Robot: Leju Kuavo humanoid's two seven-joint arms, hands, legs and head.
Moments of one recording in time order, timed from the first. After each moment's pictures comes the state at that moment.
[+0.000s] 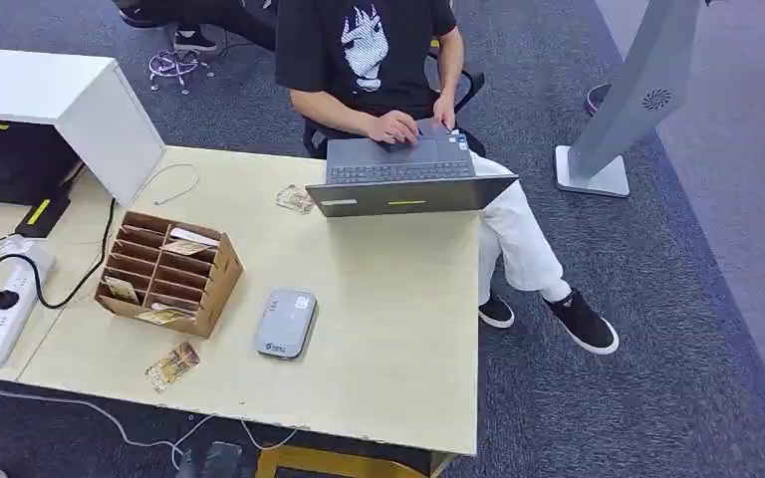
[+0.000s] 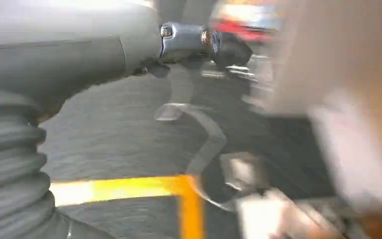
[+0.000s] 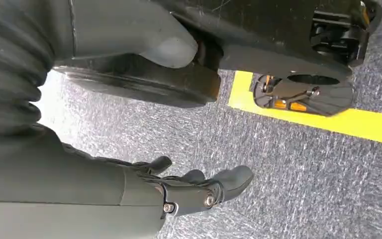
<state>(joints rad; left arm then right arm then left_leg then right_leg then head) -0.07 -0.11 0.24 -0.35 -0.35 0.70 -0.70 -0.07 0.16 0.25 -0.17 -0.03 -0.30 0.15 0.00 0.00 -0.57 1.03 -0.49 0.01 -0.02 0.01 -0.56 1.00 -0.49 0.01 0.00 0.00</state>
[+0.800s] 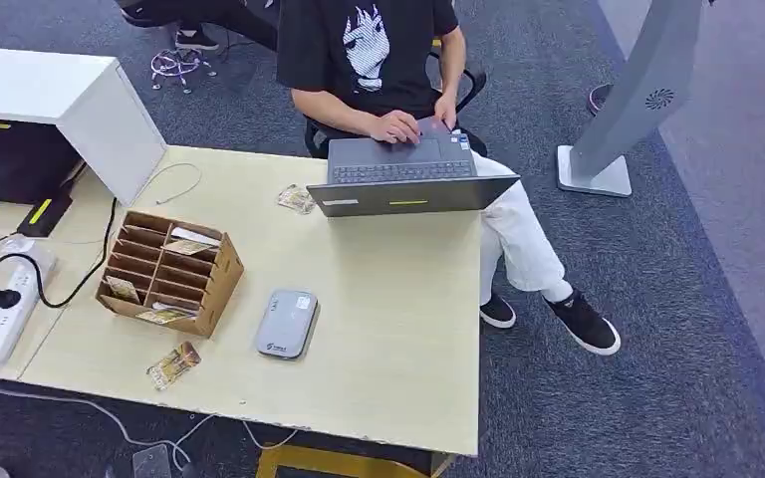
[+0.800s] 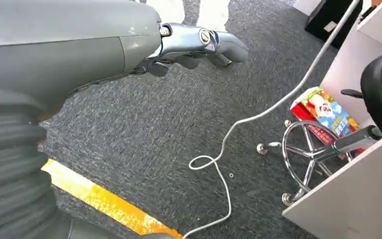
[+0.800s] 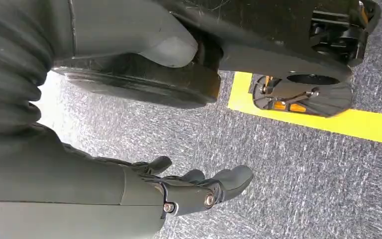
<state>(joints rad) -0.04 -0.24 0.71 -0.60 -0.27 0.70 -0.70 -0.07 0.16 0.23 -0.17 -0.03 -0.29 0.15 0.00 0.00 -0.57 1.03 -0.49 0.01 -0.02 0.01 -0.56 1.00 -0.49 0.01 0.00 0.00</state>
